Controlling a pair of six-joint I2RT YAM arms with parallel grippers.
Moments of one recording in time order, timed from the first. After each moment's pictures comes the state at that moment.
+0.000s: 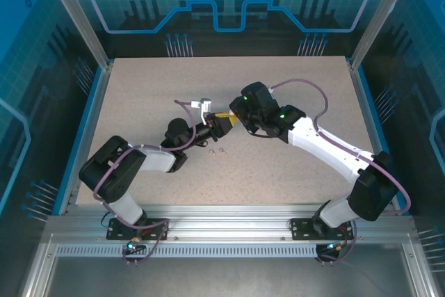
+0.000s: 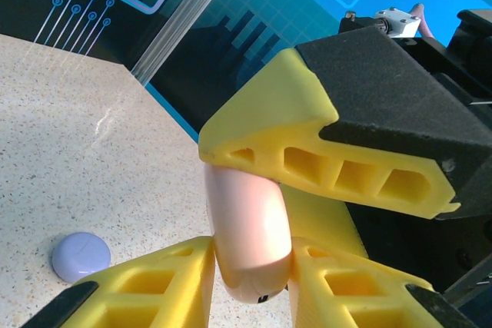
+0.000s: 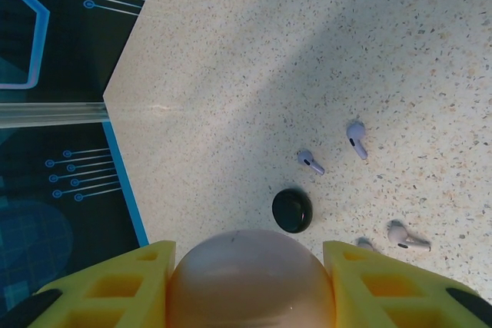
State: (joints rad) left arm -0.54 1.66 0.58 1.21 0.47 -0.77; right arm 0.71 1.48 1.27 -0.51 0.14 1.40
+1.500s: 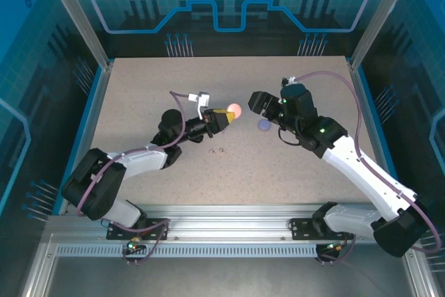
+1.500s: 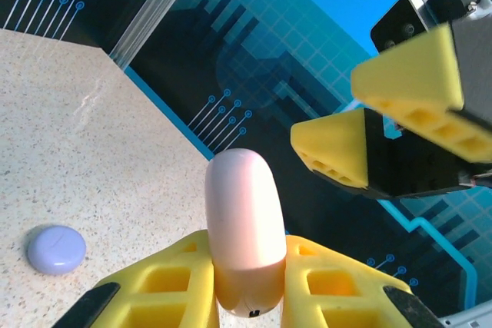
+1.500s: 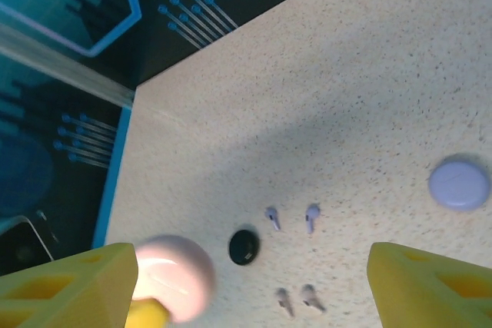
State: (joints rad) left arm -0.49 1.48 0.64 0.91 0.61 -0.76; right arm 0.58 1.15 1.13 -0.49 0.09 0.81
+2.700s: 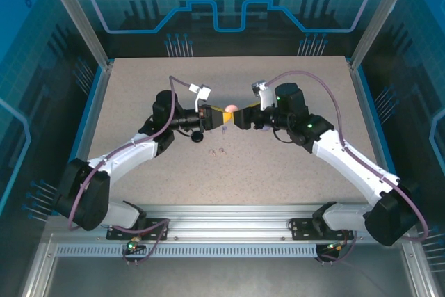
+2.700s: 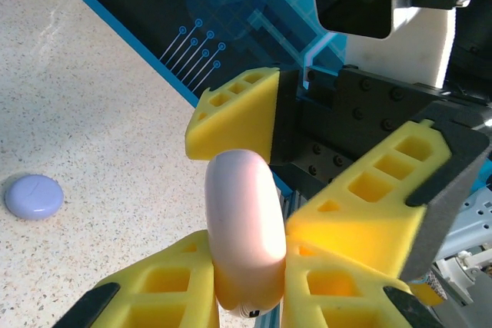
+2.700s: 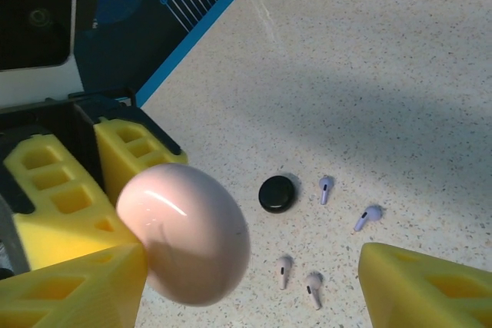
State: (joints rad) left arm -0.41 1.39 0.82 0.46 0.89 -0.63; right arm 0.54 1.26 1.06 -0.29 -0.36 0.32
